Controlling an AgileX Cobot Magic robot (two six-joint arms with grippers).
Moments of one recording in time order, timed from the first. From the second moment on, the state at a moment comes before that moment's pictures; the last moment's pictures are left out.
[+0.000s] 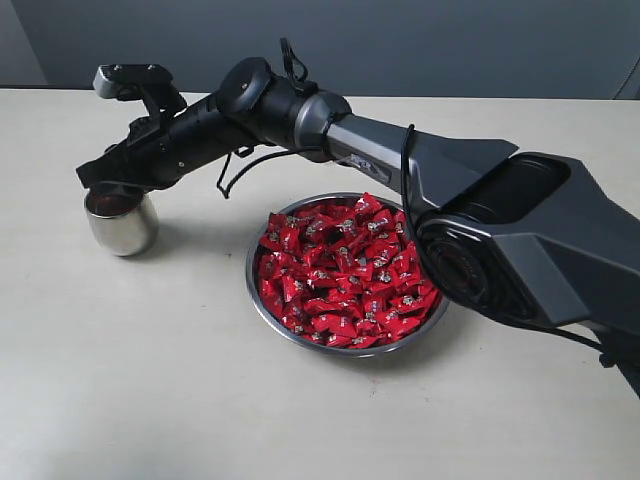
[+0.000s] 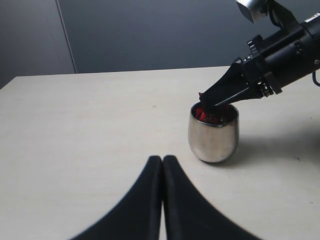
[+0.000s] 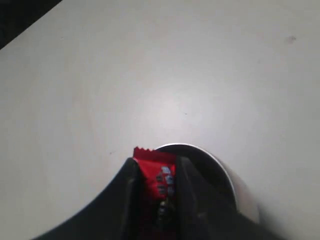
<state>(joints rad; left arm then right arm) 0.12 0.00 0.00 0.05 0.29 -0.02 0.87 2.63 -2.33 0.97 0.74 -0.70</state>
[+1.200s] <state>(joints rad) 0.12 0.00 0.00 0.05 0.29 -0.02 0.87 2.63 -2.33 0.97 0.76 -0.88</state>
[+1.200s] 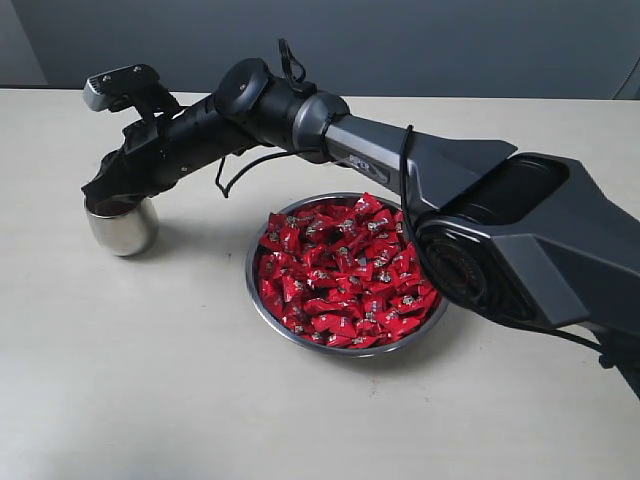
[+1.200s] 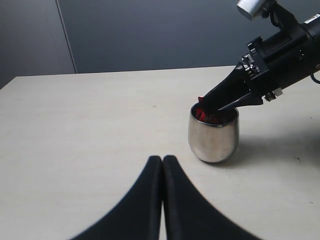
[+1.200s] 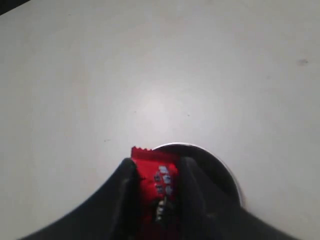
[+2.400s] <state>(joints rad) 0.12 0.00 0.00 0.05 0.29 -0.02 0.79 2.44 -2.33 0.77 0.95 -0.60</state>
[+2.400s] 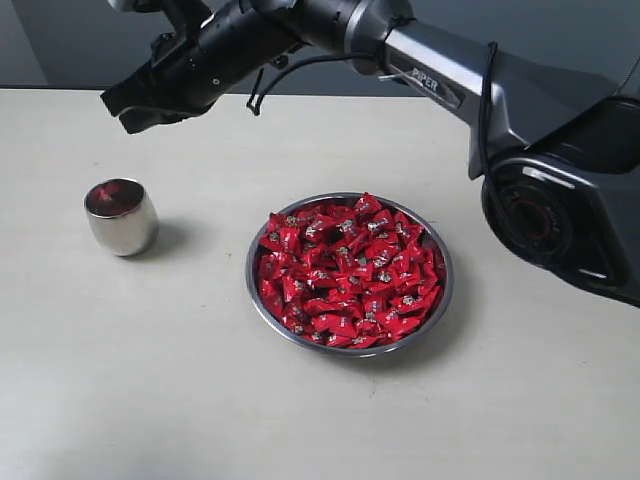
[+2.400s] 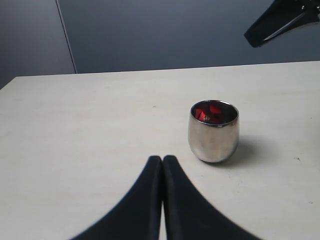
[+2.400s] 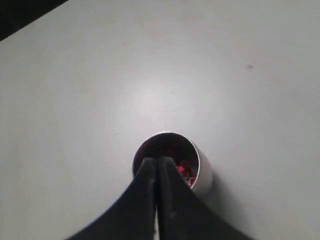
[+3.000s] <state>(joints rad) 0.12 0.00 0.00 0.05 0.29 -0.02 0.70 2.28 -2.33 0.61 0.93 -0.42</state>
